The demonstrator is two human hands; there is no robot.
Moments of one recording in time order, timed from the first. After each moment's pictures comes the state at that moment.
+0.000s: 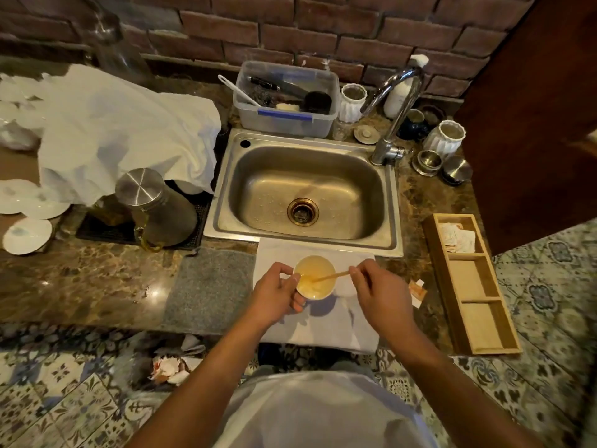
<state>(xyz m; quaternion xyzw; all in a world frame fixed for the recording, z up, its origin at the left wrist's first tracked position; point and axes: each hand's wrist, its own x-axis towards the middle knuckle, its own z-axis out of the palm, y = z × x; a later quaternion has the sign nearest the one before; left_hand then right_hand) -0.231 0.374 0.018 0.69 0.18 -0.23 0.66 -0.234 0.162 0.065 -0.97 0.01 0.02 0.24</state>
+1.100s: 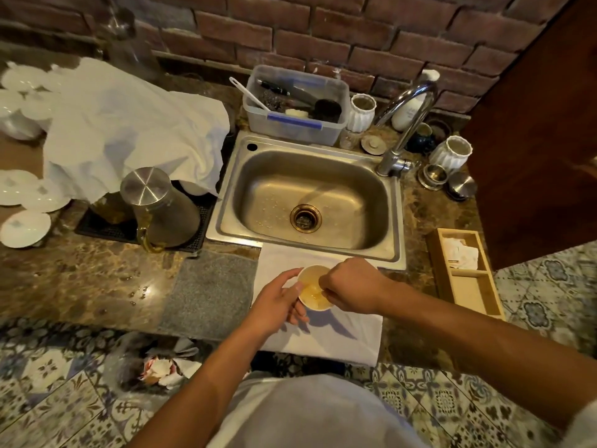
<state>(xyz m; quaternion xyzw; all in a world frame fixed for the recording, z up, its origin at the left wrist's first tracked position) -0.233 0.381 0.011 0.66 0.13 -0.24 0.70 -0.161 0.198 0.081 -0.88 -0.43 0.19 -0.05</state>
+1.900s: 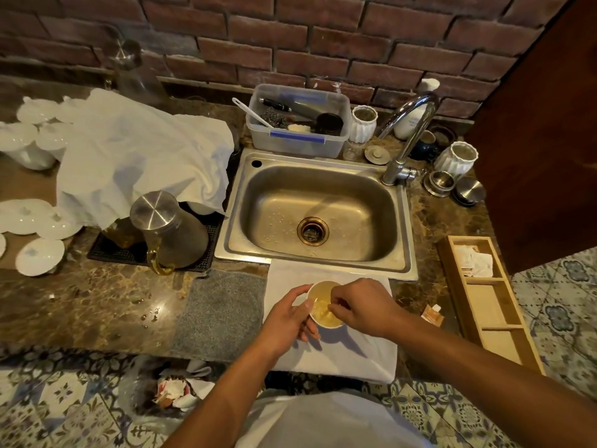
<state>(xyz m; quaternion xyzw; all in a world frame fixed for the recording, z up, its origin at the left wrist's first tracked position) -0.232 0.385 0.012 0.65 0.12 -0.25 0.71 -0.173 0.191 0.054 -0.94 -0.27 0.19 0.11</state>
